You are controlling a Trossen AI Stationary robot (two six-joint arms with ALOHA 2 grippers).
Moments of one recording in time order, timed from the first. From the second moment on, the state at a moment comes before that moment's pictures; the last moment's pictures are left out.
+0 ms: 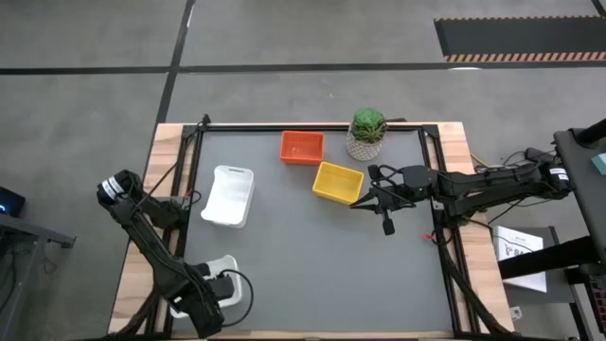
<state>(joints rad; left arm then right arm) -0.92 1.58 1.23 -0.96 0.13 -1.32 0.00 0.96 0.57 0.12 -0.18 -0.33</state>
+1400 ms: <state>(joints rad) -0.55 1.56 1.78 -1.25 -0.41 -1.21 0.00 0.96 0.57 0.08 -0.18 -0.34</state>
